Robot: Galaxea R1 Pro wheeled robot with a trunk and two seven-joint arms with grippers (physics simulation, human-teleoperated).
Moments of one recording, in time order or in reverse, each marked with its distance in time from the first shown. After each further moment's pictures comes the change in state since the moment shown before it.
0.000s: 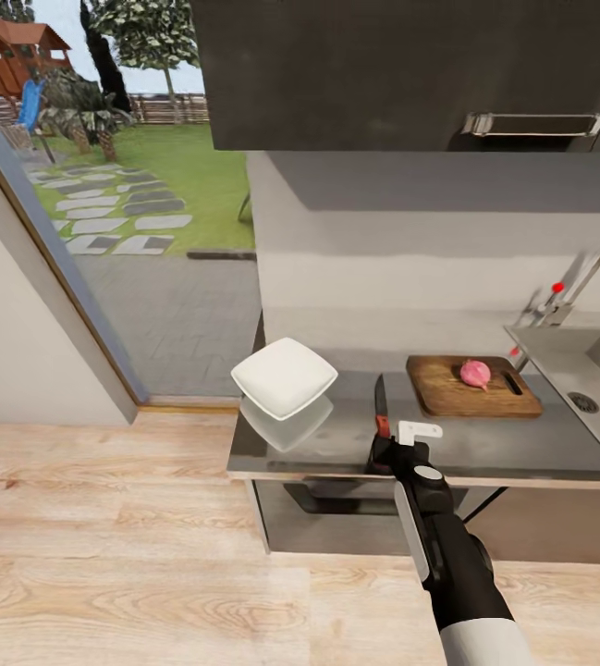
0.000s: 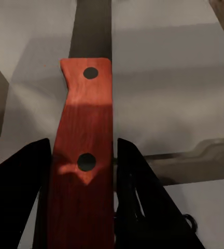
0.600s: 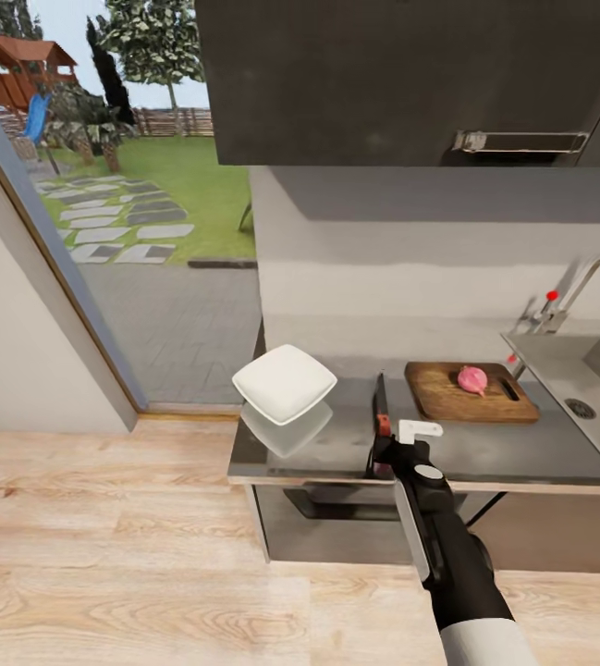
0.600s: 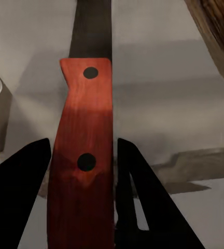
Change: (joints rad) left arm 0.000 0.000 0.000 0.001 0.000 0.000 0.000; right arm 0.000 0.000 0.002 -0.009 0.000 0.000 -0.001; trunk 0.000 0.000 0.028
